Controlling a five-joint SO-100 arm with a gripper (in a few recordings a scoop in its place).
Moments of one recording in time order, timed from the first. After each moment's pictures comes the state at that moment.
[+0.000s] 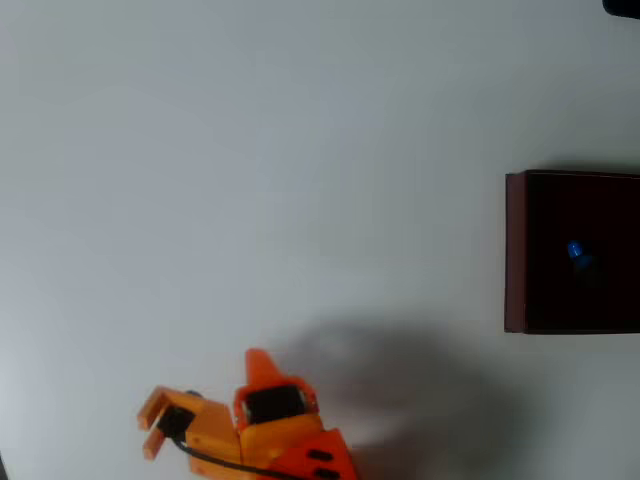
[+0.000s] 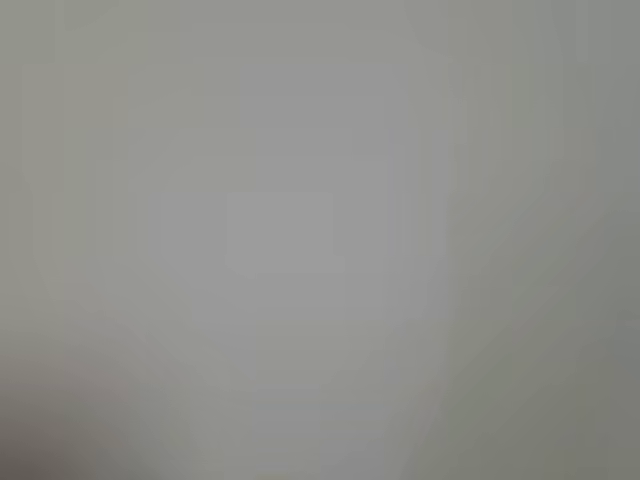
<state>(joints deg) -24.6 191.5 170.7 72.2 13.0</state>
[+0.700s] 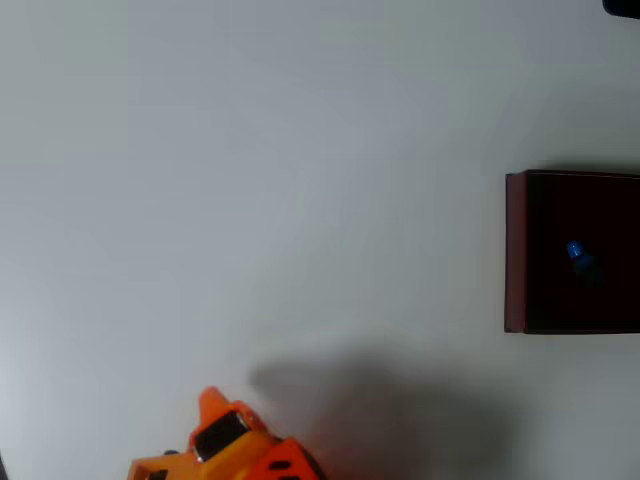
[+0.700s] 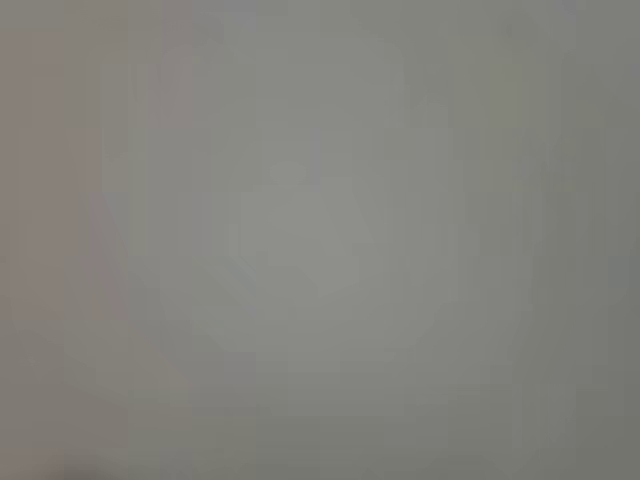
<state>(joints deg) -40.5 194.6 173.6 76.1 1.1</state>
